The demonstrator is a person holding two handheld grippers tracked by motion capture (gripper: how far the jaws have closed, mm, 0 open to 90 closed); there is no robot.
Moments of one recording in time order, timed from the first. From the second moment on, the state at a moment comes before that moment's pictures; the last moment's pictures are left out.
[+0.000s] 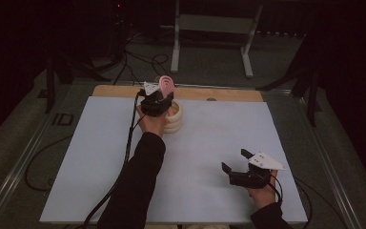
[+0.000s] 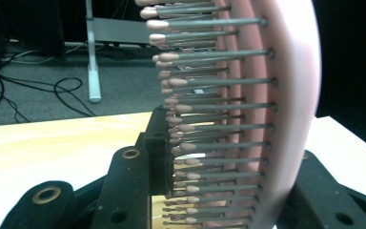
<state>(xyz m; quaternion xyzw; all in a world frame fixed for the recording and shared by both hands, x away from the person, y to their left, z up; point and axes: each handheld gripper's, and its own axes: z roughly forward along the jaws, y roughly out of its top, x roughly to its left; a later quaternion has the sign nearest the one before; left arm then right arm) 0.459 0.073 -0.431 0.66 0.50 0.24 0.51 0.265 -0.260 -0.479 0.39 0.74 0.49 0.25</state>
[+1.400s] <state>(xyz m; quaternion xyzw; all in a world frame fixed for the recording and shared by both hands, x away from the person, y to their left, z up) 0.460 0.087 -0.443 0.64 0.52 0.20 0.53 0.266 -0.258 -0.481 0.39 0.74 0.49 0.24</state>
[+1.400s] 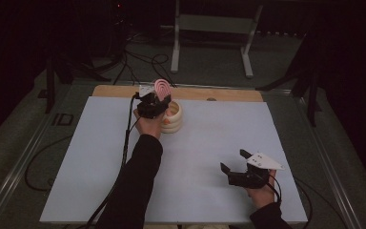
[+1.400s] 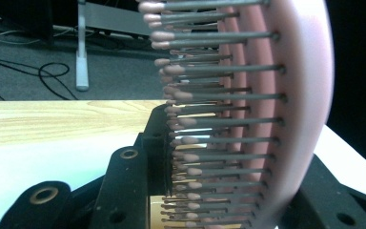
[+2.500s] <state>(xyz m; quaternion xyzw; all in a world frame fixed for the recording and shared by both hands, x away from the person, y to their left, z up) 0.463 0.098 -0.443 0.65 0.52 0.20 0.52 0.266 -0.258 -0.480 0.39 0.74 0.49 0.25</state>
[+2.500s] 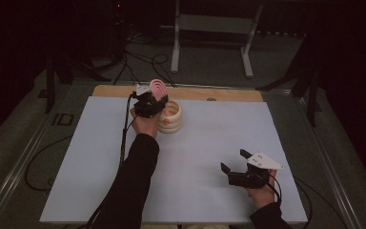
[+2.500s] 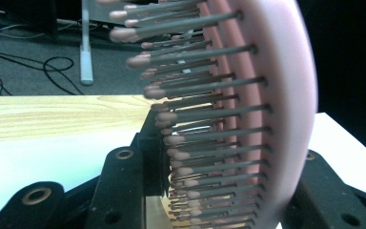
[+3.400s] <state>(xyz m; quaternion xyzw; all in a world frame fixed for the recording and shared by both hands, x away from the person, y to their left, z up) 0.462 0.106 -0.449 0.65 0.53 0.20 0.50 0.266 -0.257 -0.481 0.39 0.74 0.48 0.25</state>
